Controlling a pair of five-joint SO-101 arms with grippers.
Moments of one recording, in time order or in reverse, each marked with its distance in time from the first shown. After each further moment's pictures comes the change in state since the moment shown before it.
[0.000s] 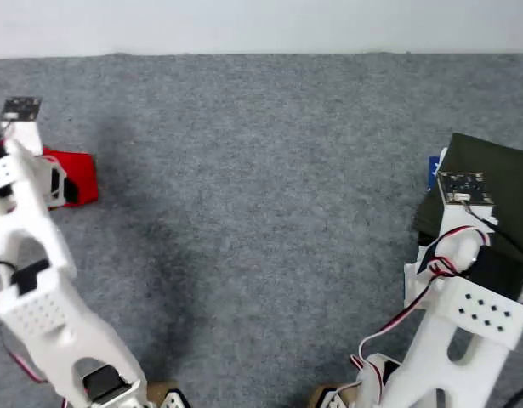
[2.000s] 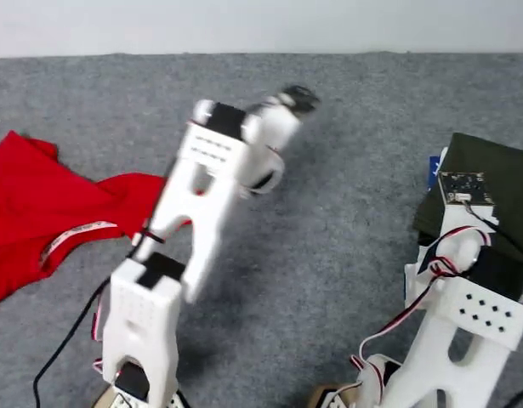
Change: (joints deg) left arm 57.0 -2.9 -15.2 21.8 -0.5; right arm 0.0 0.0 0.0 0.0 0.0
